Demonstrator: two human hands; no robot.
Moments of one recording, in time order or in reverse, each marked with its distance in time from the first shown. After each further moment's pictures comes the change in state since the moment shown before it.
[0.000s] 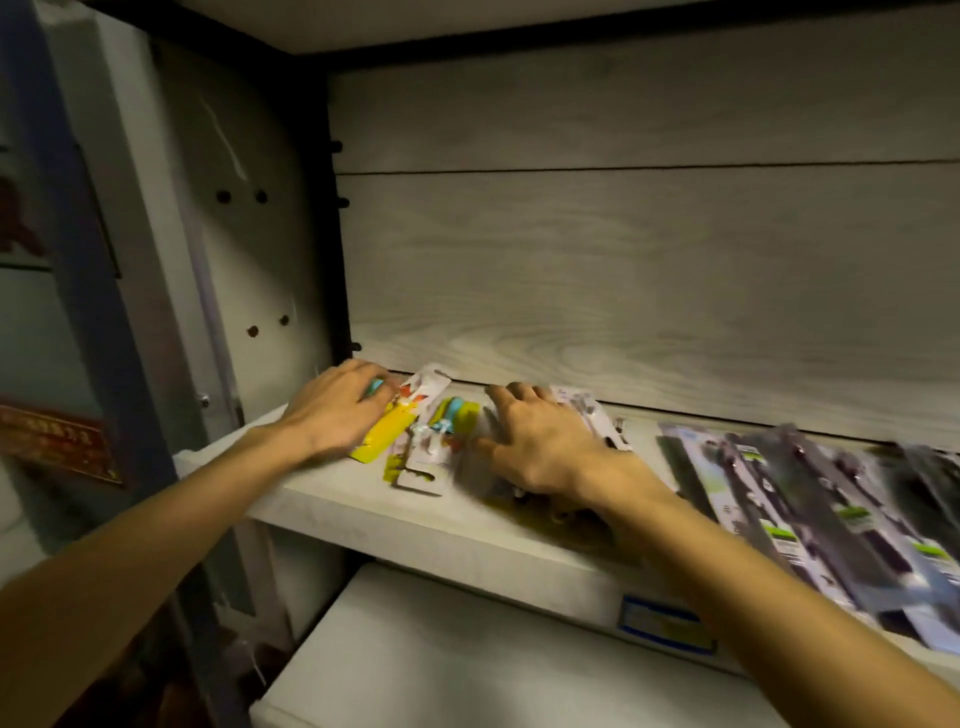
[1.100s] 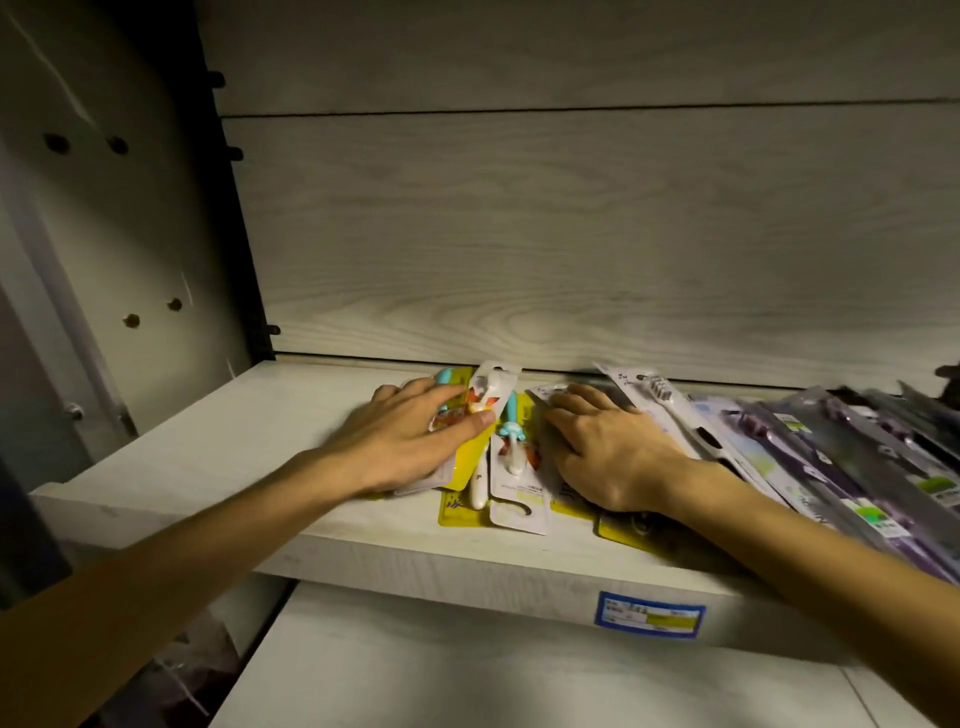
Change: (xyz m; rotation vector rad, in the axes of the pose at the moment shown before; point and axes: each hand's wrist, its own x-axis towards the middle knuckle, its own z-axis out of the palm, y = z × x) left_hand 0.003 0.089 0.056 -0.072 -0.265 0.250; right_hand -0.033 0.102 0.023 -0.112 -0.031 0.100
